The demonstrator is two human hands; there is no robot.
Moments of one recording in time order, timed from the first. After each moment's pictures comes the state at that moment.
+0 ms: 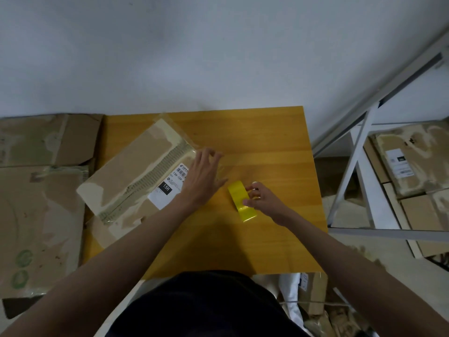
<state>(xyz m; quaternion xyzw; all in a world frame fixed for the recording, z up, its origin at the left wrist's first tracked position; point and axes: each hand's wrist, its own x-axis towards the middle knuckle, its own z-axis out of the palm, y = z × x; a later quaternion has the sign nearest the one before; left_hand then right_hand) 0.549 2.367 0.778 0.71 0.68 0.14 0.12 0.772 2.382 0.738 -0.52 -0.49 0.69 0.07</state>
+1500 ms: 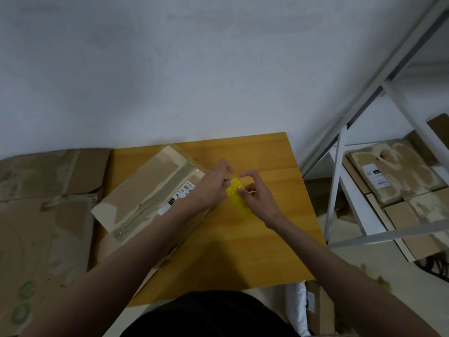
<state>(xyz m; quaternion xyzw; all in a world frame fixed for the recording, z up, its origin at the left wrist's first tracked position) 0.556 2.354 0.871 0.70 0.60 0.23 0.33 0.727 2.351 0.842 -0.54 -0.60 0.52 0.28</state>
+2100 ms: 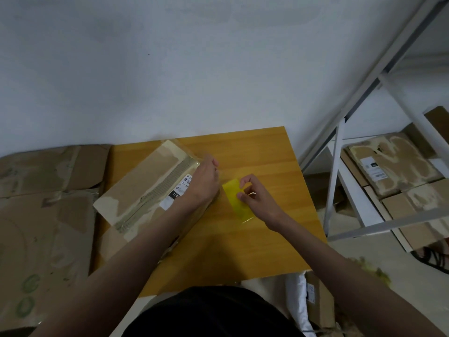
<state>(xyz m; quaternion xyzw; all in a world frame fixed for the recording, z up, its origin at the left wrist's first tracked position) 0.548 2.342 0.860 0.62 0.68 0.25 0.31 0.737 2.324 0.839 -0.50 -0.60 0.57 0.24</state>
